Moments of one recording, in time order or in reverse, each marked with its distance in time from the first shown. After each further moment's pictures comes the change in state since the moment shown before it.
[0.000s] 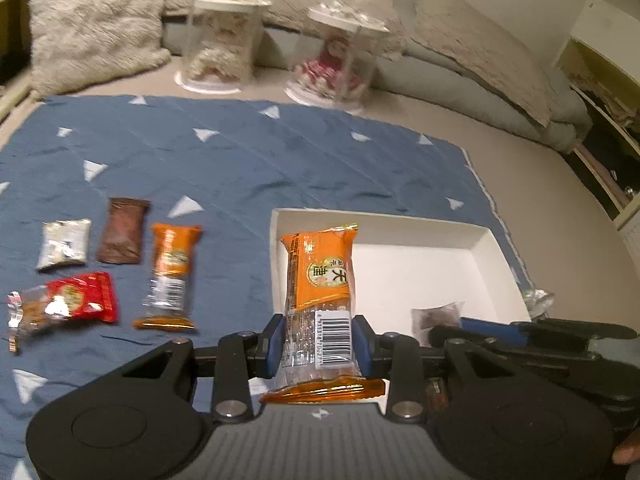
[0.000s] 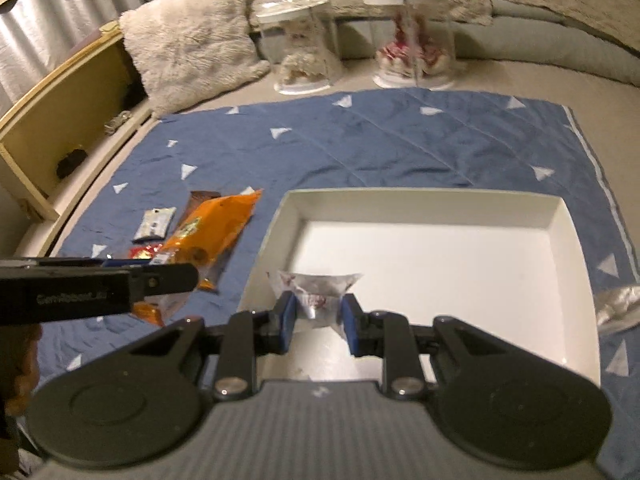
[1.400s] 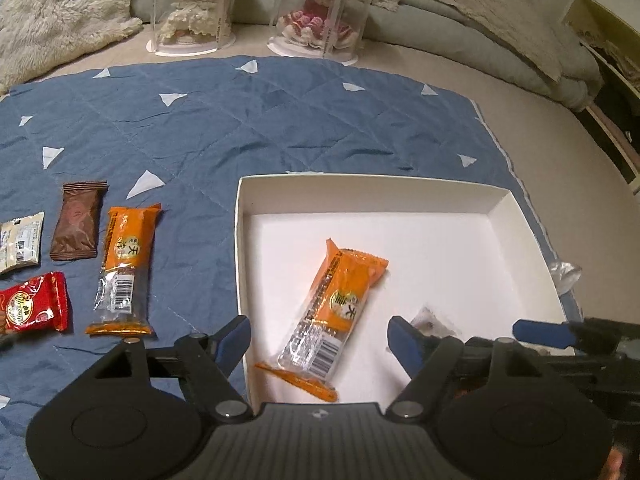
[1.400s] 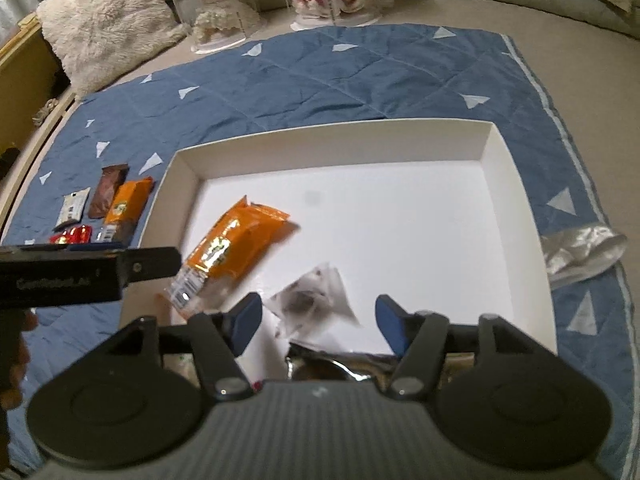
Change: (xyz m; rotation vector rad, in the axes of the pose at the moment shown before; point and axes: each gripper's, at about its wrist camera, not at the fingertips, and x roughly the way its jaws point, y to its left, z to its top) left arm 0.061 -0.019 0.008 0.046 0.121 0.037; right arm 0.021 -0.052 -0.012 0.111 0.128 -0.140
